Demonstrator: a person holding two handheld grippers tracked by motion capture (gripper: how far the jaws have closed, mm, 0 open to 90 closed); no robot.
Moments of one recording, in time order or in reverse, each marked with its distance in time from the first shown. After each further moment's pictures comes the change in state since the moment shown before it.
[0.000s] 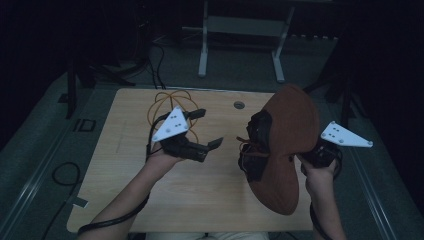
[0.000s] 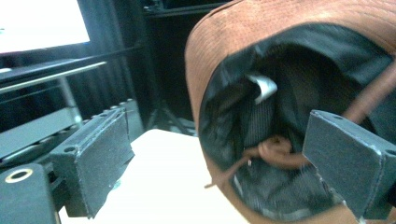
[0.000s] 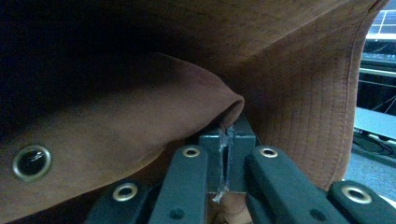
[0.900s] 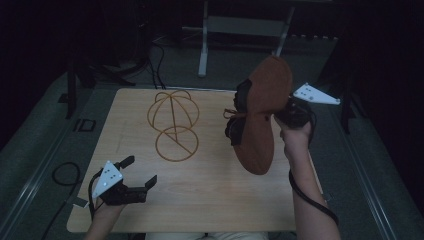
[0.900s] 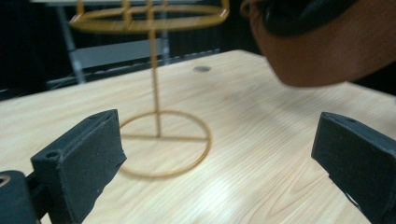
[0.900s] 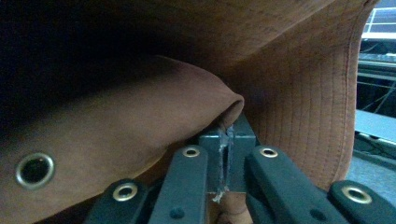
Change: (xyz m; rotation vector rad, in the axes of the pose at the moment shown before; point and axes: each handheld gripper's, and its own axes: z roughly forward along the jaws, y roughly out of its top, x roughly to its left) left arm -0.010 -0.151 -0.126 0.147 0.350 -0.191; right arm -0.028 0.032 0.090 0.015 -0.040 0.016
